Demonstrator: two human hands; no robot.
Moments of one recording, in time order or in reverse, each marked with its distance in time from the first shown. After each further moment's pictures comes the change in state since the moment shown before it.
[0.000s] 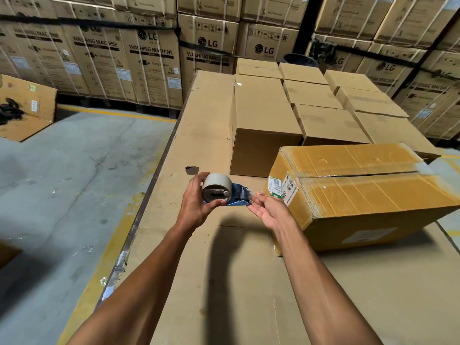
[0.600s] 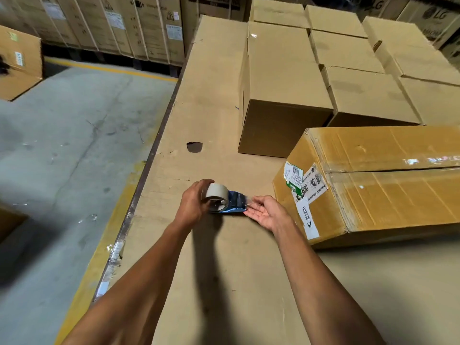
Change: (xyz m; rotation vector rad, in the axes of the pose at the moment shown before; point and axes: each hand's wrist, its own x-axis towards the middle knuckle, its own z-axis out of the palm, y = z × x) left_hand 0.019 -0.101 0.024 0.184 -0.190 -0.162; right_hand 0.098 0.060 -0.006 -0.073 0.047 0.326
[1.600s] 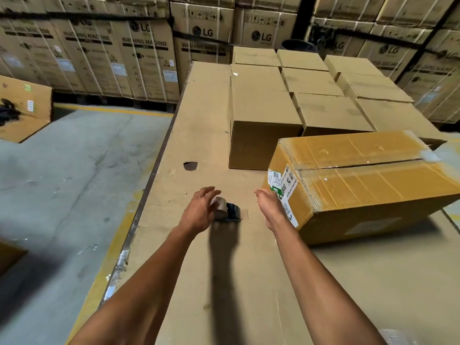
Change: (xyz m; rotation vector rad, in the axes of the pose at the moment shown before) left_hand -0.033 0.057 -0.009 0.299 -0.098 0.181; right_hand -0.107 -0.013 -0.006 -0.618 0.239 -0.543
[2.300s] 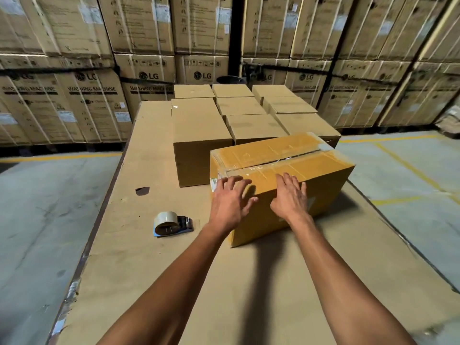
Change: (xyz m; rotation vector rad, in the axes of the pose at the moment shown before) left_hand -0.023 0.270 0.040 0.127 0.133 0.363; right_hand -0.061 0.047 -0.226 -0.913 0.448 -0.371
